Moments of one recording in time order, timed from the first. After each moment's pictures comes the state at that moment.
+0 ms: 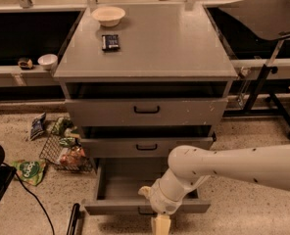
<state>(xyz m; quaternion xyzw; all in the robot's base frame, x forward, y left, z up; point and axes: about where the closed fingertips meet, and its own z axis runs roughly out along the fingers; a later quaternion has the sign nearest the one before) 0.347 -0.004 0.518 -0.72 0.62 0.28 0.10</state>
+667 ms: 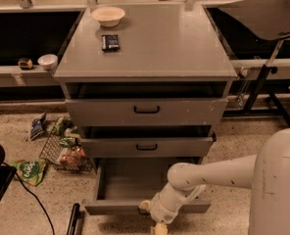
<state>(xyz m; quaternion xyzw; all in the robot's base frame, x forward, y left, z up) 0.346 0.004 0.391 -0.69 0.63 0.35 0.08</state>
